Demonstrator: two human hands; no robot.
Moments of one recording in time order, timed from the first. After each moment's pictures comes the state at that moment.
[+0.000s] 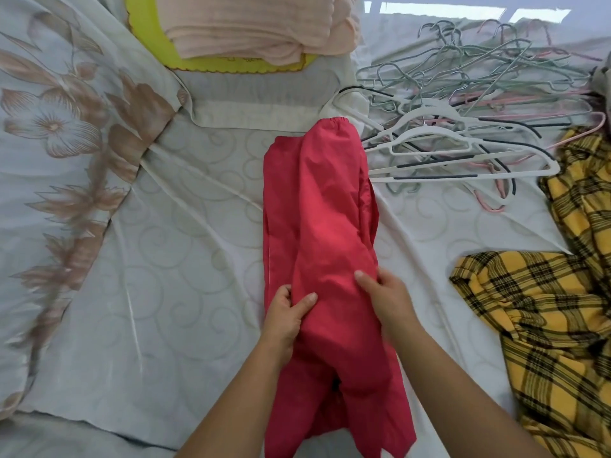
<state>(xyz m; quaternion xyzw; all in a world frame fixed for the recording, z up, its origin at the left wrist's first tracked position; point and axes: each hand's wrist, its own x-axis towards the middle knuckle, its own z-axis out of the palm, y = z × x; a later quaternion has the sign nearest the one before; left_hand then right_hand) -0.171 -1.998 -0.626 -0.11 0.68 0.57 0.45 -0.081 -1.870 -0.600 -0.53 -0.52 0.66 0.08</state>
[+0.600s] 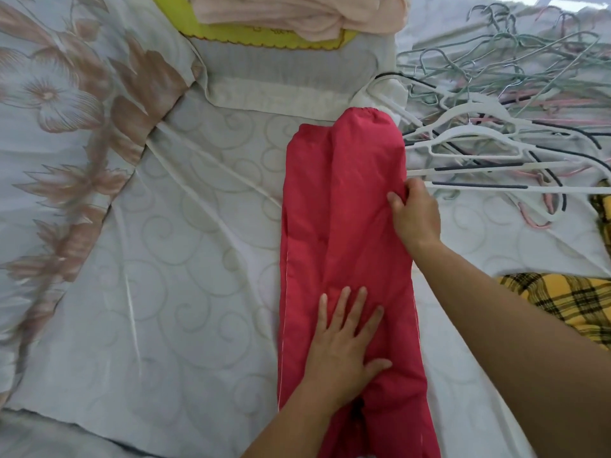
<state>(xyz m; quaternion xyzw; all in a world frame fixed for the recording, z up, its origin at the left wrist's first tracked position) -0.138 -1.995 -0.662 0.53 0.82 0.08 0.20 -0.191 -1.775 -0.625 -0.52 -0.77 0.37 0.07</state>
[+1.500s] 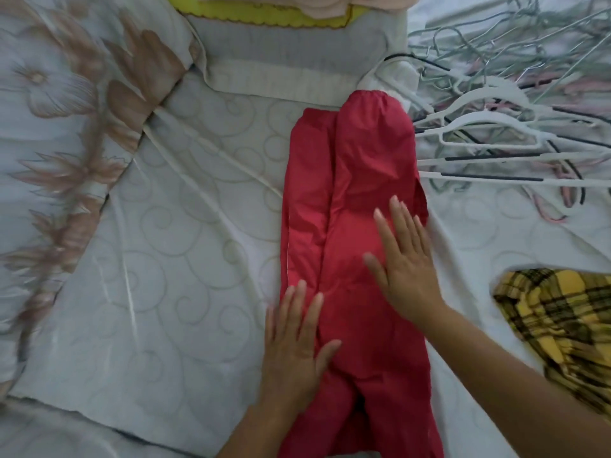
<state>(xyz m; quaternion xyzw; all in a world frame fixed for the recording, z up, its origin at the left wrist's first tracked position) -0.160 -2.050 -0.657 0.38 0.89 0.19 0.13 -0.124 -1.832 -0.654 -0.23 -0.96 0.16 0.08</state>
